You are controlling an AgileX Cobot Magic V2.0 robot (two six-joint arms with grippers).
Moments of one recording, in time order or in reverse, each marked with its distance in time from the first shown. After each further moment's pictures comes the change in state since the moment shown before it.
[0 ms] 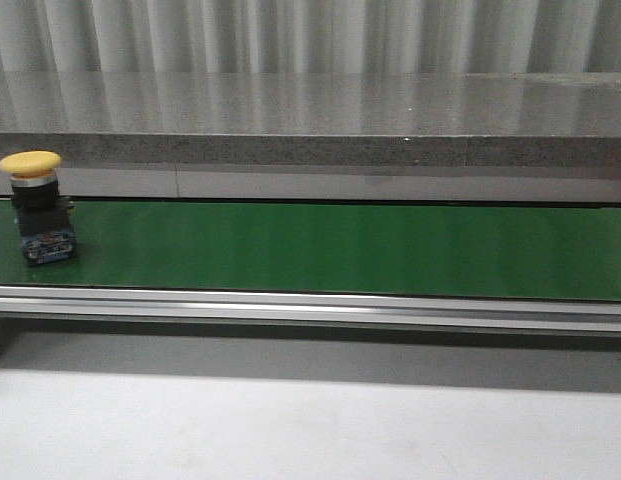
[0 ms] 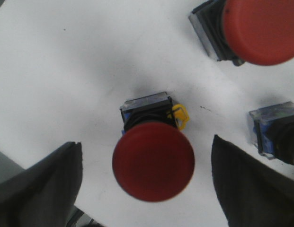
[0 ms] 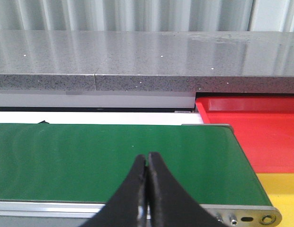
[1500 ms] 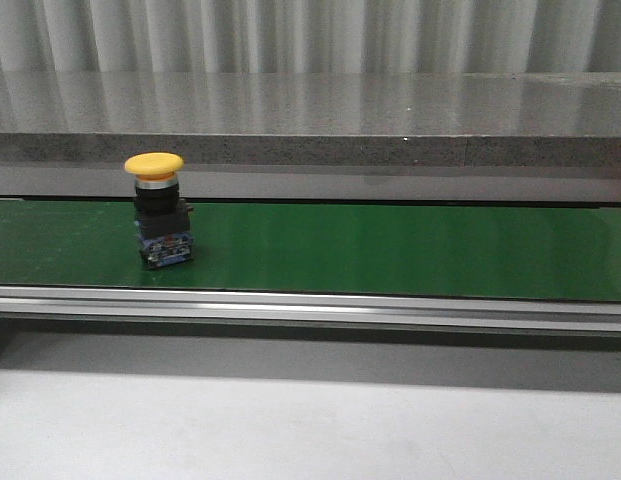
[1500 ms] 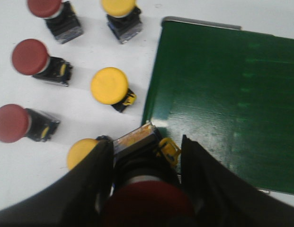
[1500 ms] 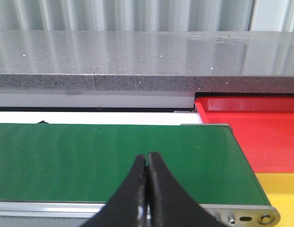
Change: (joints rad) left arm -0.533 -0.347 0.000 0.090 -0.064 0.008; right arm 0.000 0.000 0.000 0.000 0.000 0.000
